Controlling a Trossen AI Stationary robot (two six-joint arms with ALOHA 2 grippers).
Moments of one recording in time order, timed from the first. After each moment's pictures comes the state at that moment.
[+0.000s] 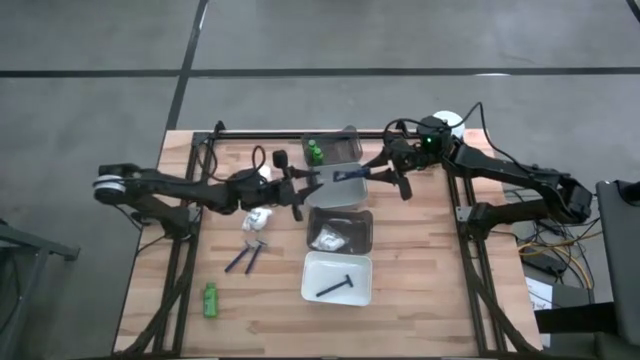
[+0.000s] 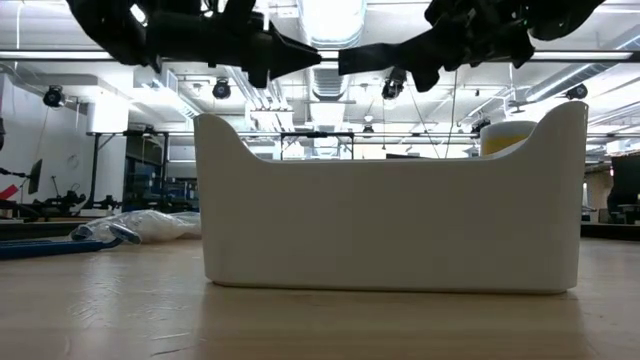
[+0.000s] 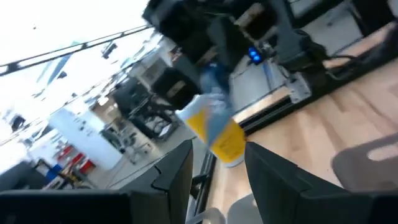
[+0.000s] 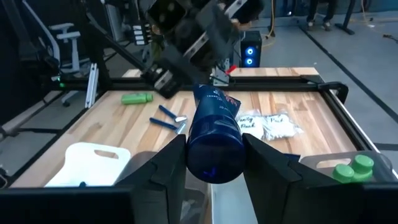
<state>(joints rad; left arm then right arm) 0.08 1.36 0.66 0.80 -0.21 0.70 -0.54 1.14 0.78 0.08 -0.72 -0.08</state>
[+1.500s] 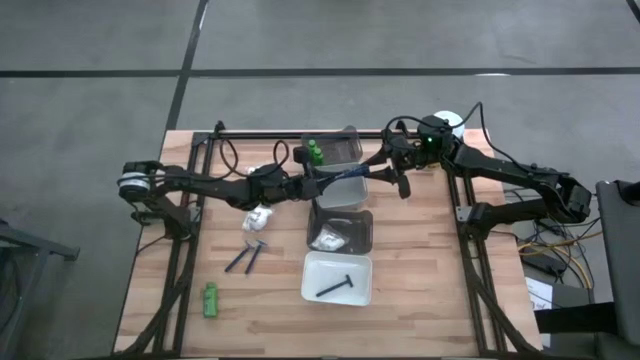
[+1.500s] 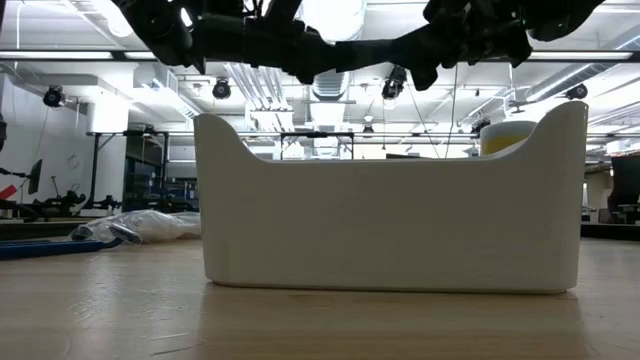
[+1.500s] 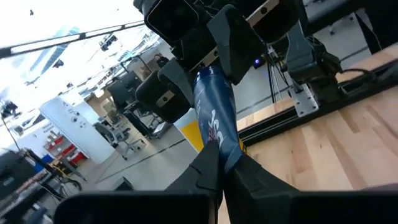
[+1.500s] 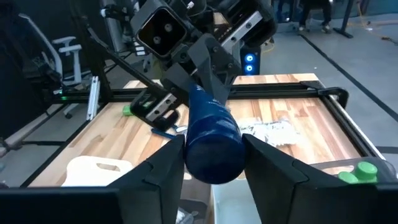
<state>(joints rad) 0.10 1.56 0.86 0.80 -0.19 0.62 -0.54 1.15 0.78 0.13 -0.71 -0.02</state>
